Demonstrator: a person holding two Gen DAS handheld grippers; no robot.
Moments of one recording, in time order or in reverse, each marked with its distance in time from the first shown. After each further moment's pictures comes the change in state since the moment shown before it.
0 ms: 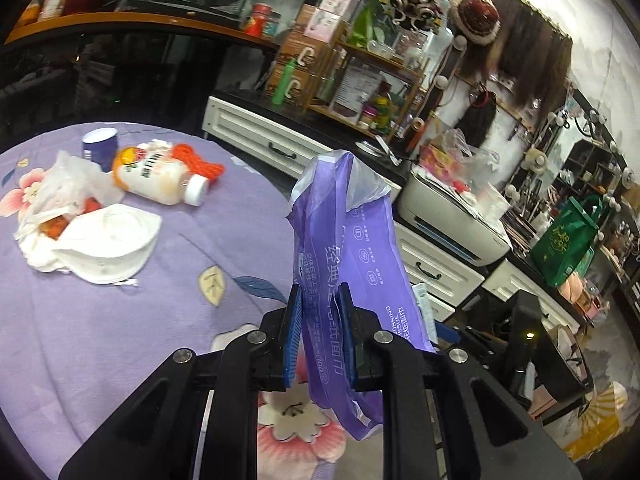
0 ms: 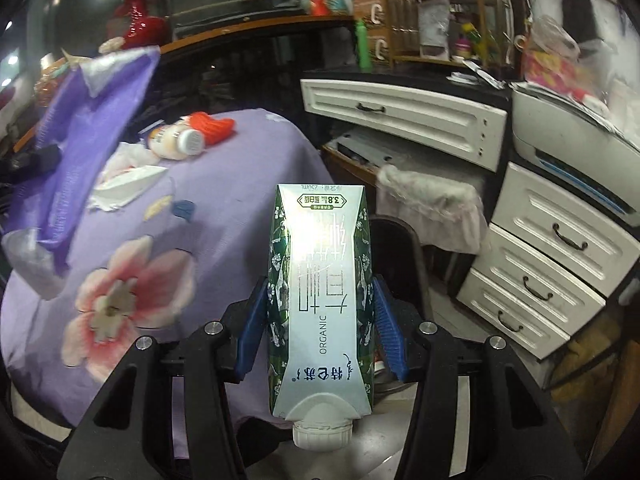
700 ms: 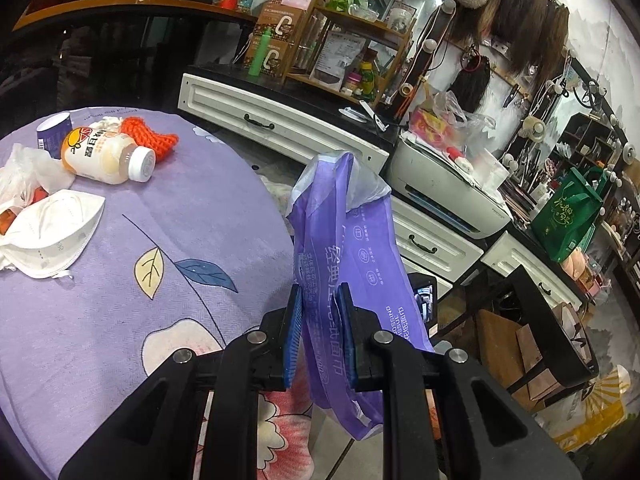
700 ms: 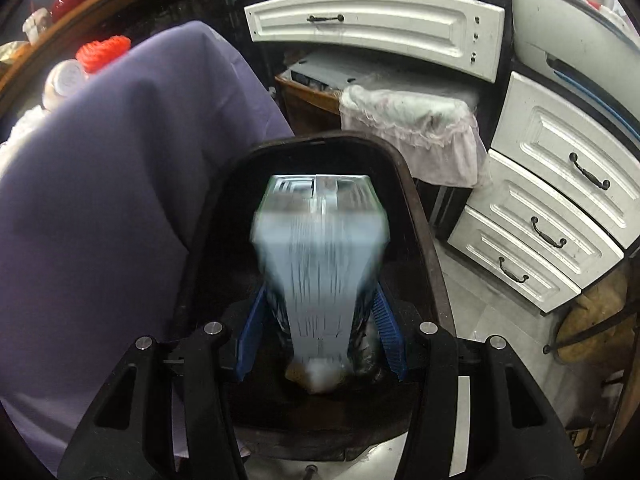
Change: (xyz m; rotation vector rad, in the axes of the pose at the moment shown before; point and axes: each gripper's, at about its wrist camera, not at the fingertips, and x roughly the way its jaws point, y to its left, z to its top) left arm 0.057 -0.031 -0.008 0.036 0.093 -0.015; right arm 0.150 -0.043 -0.031 0.094 0.211 -0.098
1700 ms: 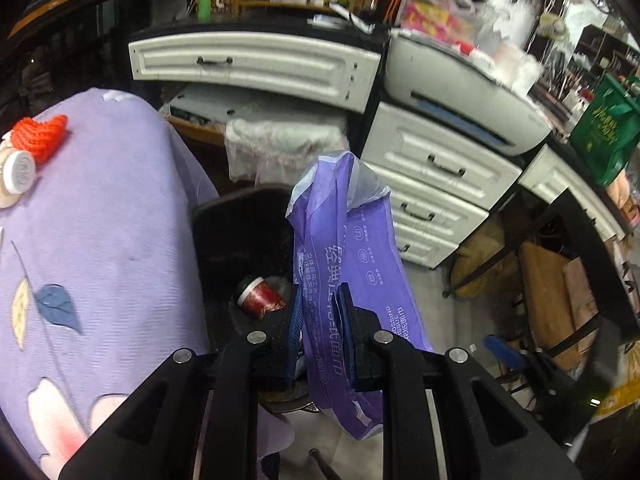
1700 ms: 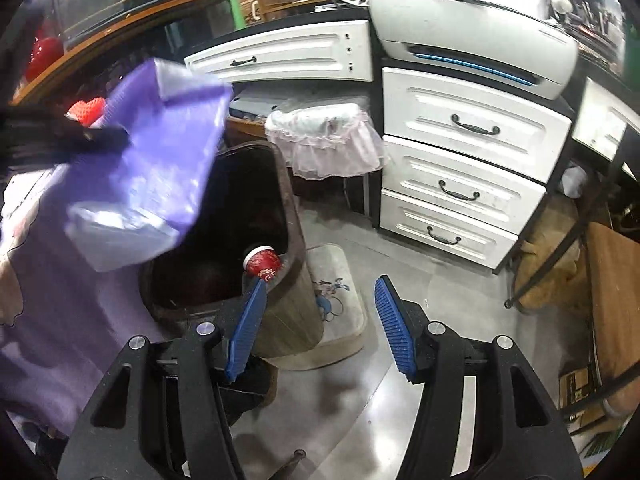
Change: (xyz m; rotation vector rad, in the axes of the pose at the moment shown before) left arm 0.145 -0.062 -0.012 0.169 0.274 0.114; right arm -0.137 -0.087 -0.094 0.180 -0.121 -0.120
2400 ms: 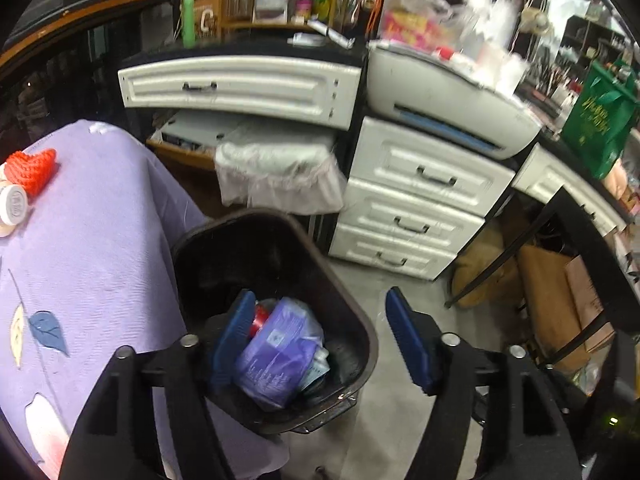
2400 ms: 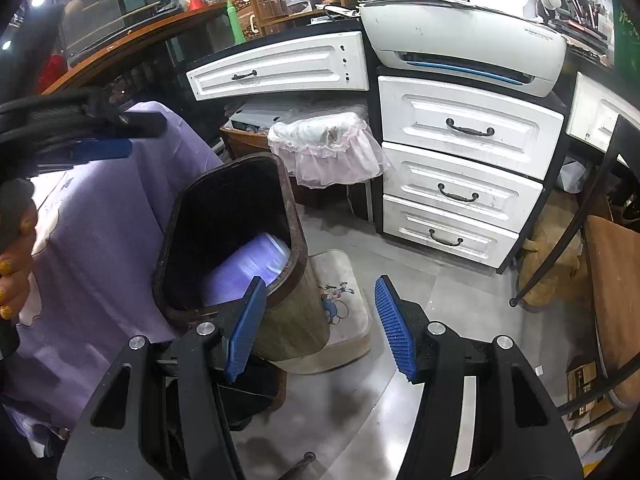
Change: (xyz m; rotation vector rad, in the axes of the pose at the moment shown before) left arm -0.014 -0.022 0.007 0.052 -0.100 -0.001; right arm -0.018 -0.005 -0.001 0.029 -0.033 0.030
